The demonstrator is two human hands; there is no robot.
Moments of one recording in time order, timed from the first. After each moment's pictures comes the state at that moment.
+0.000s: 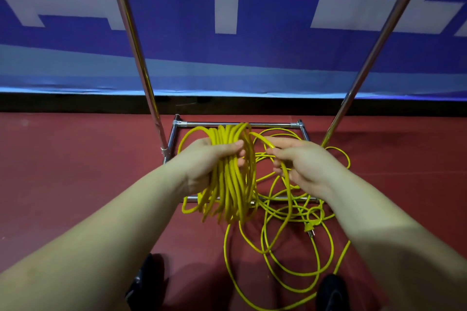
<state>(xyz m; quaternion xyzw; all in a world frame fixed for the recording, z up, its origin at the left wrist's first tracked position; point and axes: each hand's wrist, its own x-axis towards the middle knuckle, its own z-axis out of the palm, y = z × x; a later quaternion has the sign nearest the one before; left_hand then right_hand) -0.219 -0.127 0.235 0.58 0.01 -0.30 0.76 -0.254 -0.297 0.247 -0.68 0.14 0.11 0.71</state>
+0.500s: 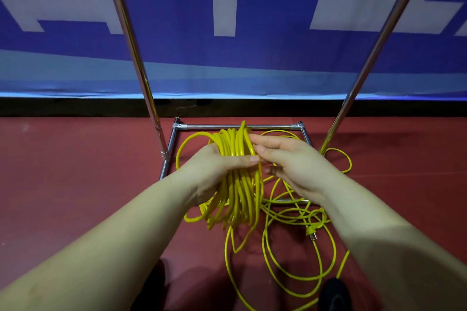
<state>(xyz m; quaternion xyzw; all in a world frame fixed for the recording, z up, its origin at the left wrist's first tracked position) -0.224 -0.134 0.230 0.67 0.00 -0.27 0.70 -0.254 -0.287 0.247 -0.73 0.04 0.10 0.67</state>
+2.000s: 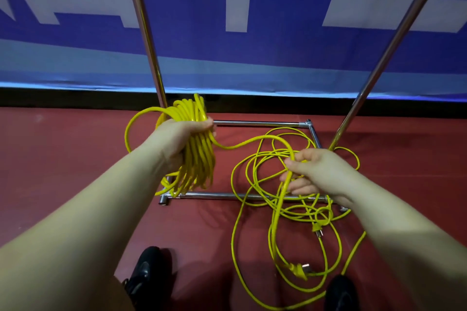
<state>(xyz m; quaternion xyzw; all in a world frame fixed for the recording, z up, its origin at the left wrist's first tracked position) -0.192 -0.074 0.246 0.61 0.09 -0.19 0.77 -0.264 -0.313 0.233 -0.76 0.15 0.16 0.61</state>
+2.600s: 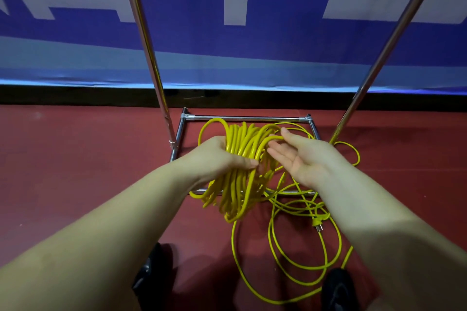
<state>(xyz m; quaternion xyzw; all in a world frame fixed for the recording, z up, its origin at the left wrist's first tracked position) -0.228 -0.117 0.233 0.72 -0.06 -0.28 0.63 -0.246 -0.276 0.247 -0.46 0.30 0.04 0.84</state>
